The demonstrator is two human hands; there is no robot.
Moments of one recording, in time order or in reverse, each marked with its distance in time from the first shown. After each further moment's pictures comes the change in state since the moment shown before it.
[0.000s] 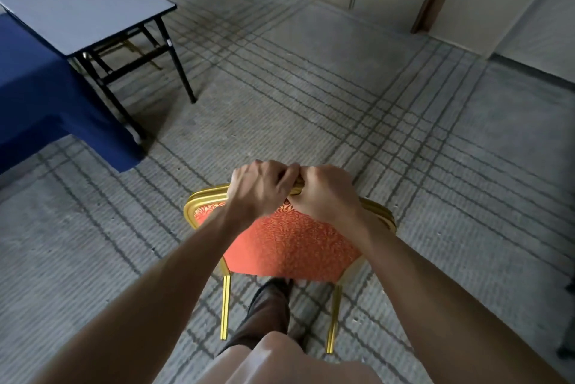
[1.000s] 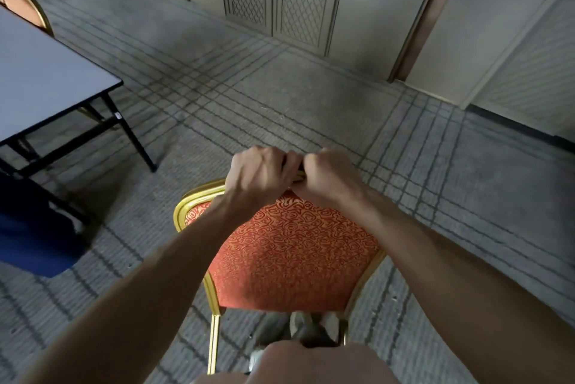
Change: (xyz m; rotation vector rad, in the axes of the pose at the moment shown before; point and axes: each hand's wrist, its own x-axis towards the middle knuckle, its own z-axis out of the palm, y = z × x) left_hand 0.477 -0.045 0.002 0.016 0.134 0.108; right_hand 0.439 0.188 -0.002 -0.067 -0.053 -0.051
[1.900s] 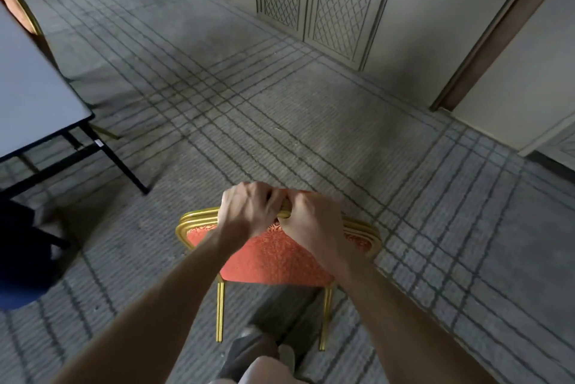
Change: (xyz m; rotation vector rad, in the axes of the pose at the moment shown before) left_hand 0.318 -0.071 0.161 -0.009 -0.085 -0.310; right_hand 0.281 0.220 0.119 0.030 0.024 0.079
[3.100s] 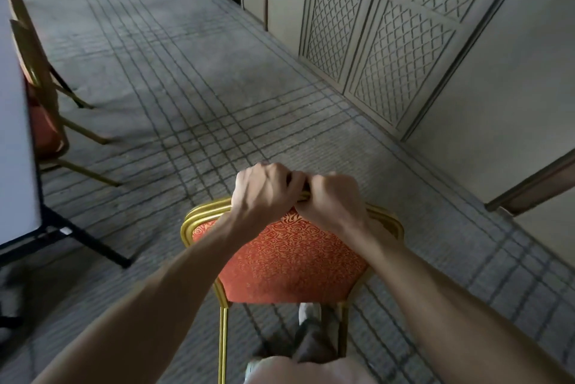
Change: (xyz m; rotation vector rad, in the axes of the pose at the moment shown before) left_hand 0.544 -0.065 -0.018 0.102 0.207 -0.115; right_hand 0.571 0.103 0.067 0.059 0.144 -0.379
